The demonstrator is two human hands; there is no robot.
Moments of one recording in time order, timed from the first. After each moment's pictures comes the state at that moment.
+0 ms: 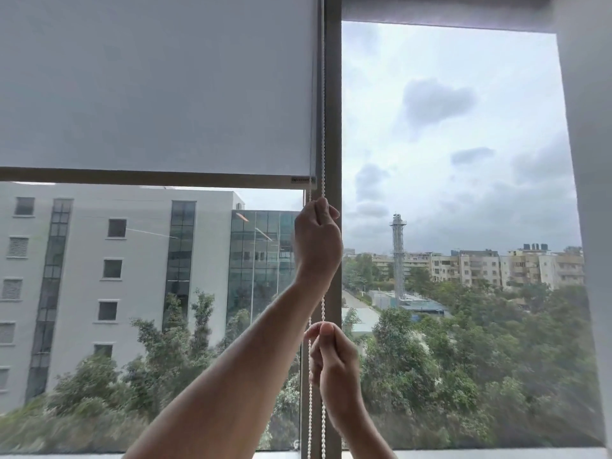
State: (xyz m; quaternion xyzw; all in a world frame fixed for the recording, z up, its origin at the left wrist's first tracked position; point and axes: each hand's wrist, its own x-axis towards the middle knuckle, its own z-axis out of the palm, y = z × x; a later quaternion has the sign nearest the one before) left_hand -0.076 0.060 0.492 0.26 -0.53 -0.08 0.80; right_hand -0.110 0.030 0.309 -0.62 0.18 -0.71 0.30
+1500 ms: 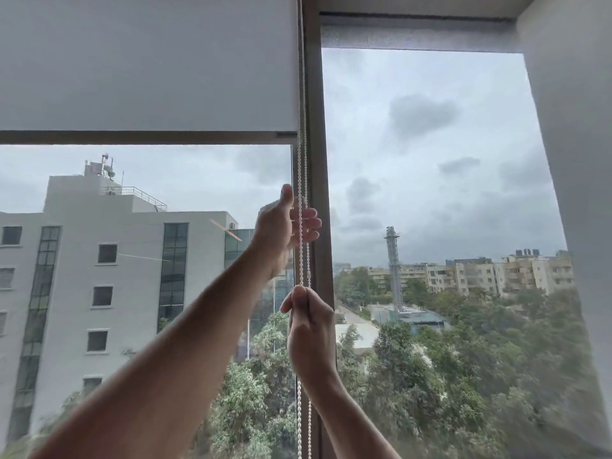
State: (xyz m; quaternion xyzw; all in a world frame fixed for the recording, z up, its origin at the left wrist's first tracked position) left_hand -0.030 0.070 0.540 0.23 -0.61 -0.32 0.69; right_hand -0.084 0.046 0.395 -0.61 0.18 -0.75 0.15
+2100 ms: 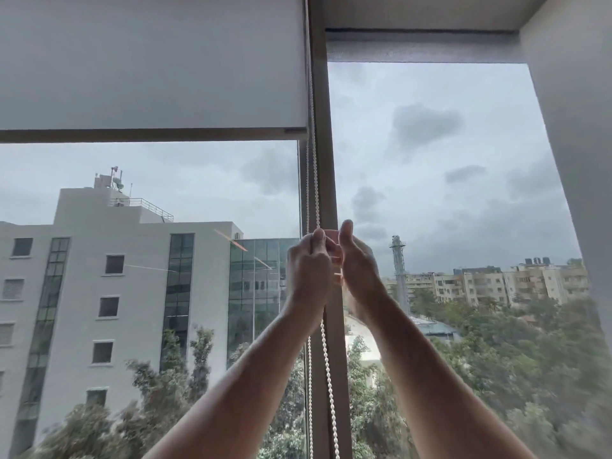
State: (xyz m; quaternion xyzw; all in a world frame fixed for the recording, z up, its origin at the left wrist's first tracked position) left_hand -0.064 0.064 0.498 0.26 -0.59 -0.15 0.75; right_hand -0.139 0.043 0.499 -0.63 0.21 -0.69 0.29
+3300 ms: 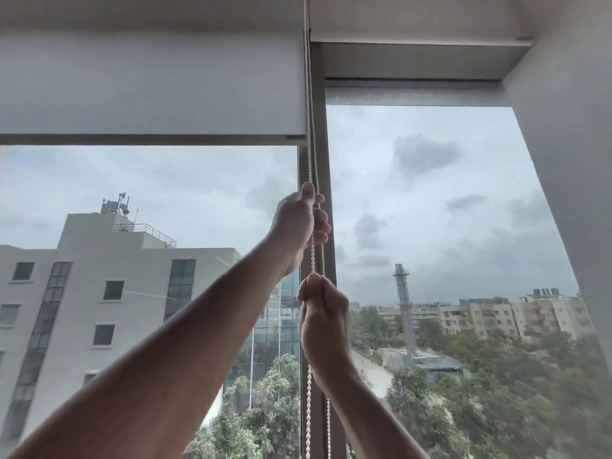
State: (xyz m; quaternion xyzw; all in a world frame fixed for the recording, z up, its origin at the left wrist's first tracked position) left_hand -0.048 0.110 0.608 0.22 -0.65 -0.24 0.69; right_hand -0.094 0.065 0.477 -0.61 0.11 -0.77 0.12
